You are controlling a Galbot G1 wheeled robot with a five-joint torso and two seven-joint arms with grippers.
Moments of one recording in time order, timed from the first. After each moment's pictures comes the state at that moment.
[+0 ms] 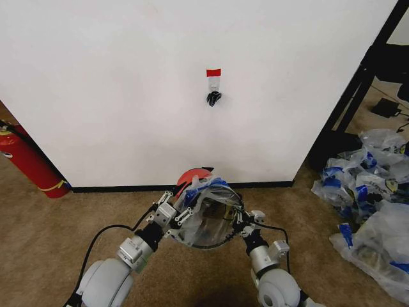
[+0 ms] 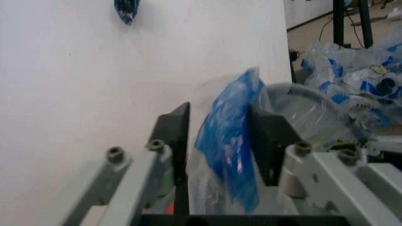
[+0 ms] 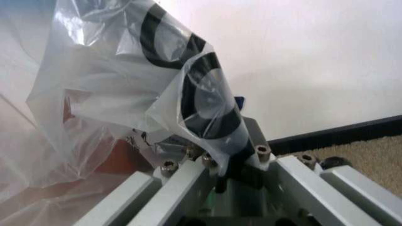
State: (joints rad) left arm 1.46 -1.11 -0.36 -2.18 -0.06 -0.08 0.23; right arm -1.28 1.07 -0.03 1.88 0.69 0.26 0.28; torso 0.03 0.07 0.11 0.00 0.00
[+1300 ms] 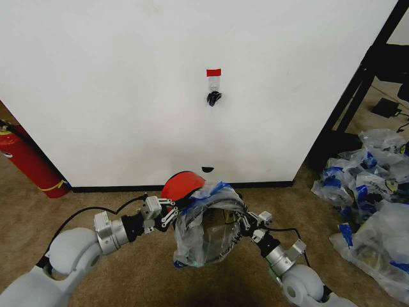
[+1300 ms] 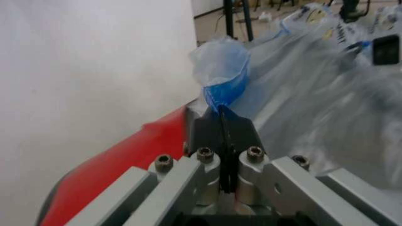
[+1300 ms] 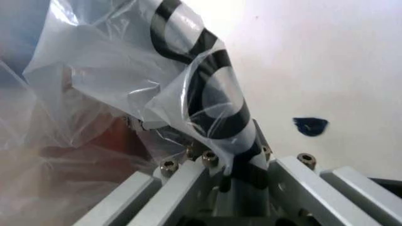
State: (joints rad) left arm 1.29 -0.80 -0.44 -2.05 -0.51 0.00 0.67; right arm -1.28 0.94 0.05 1.78 0.84 0.38 -0.28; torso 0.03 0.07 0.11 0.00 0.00
